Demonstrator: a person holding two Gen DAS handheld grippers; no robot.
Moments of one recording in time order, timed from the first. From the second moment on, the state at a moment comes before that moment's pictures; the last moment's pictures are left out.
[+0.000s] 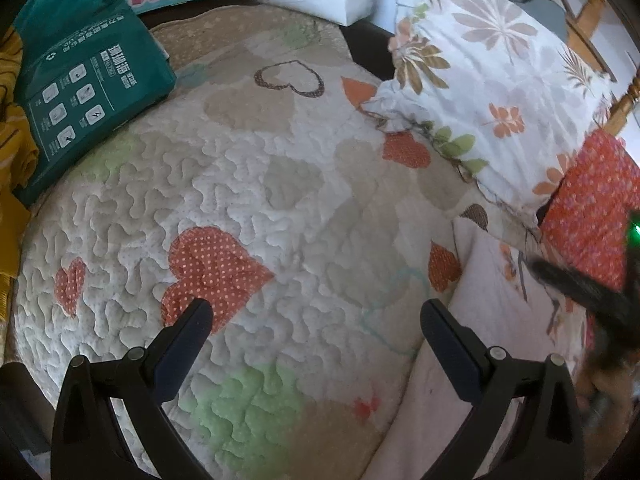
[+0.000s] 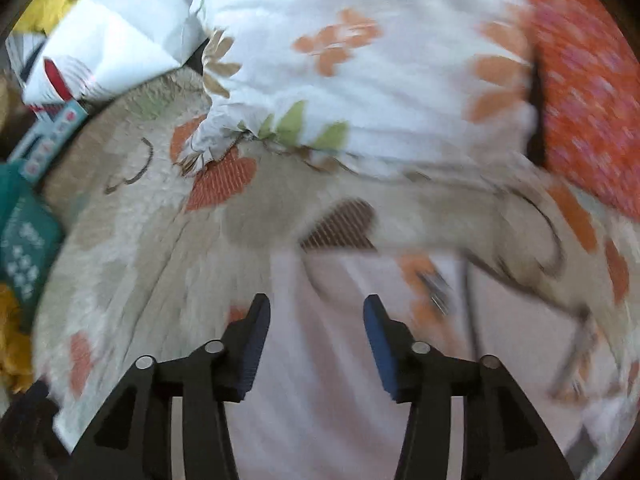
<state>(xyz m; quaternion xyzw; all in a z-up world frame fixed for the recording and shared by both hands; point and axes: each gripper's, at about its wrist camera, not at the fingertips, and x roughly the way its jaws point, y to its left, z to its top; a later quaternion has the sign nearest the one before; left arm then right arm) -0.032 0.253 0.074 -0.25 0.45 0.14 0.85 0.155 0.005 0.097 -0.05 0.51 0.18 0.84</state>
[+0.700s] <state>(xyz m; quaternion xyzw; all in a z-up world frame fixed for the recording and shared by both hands) -0.106 0.176 0.027 -0.23 0.49 0.02 0.84 -0.144 -0.409 0.052 0.30 0.51 -0.02 0.81</state>
